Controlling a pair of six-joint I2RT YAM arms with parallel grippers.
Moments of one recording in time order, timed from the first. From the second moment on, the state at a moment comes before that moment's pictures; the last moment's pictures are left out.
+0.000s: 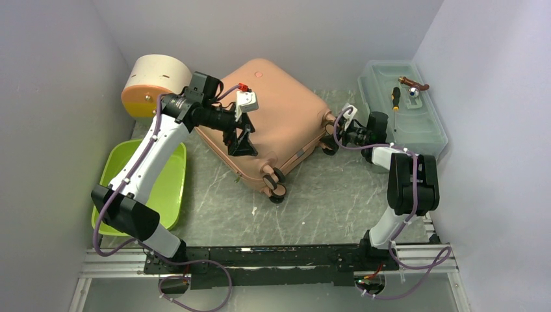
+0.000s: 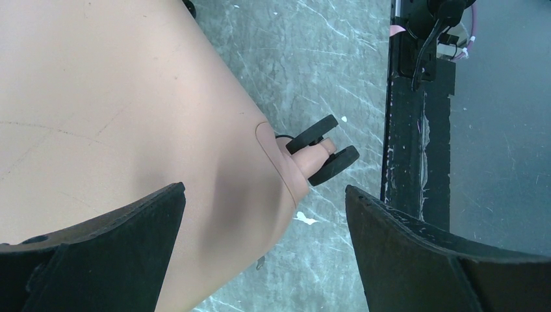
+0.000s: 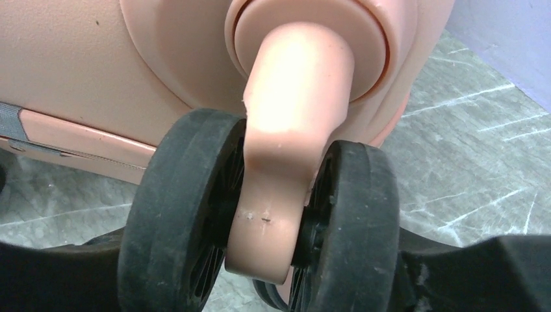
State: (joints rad) left arm -0.41 1.55 1.71 -1.03 0.89 0.60; right arm -0.06 1.73 0.89 0.41 -1.01 -0.42
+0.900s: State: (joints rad) left arm -0.41 1.51 1.71 -1.03 0.89 0.59; right arm -0.13 1.88 1.18 0.01 -1.22 -0.44
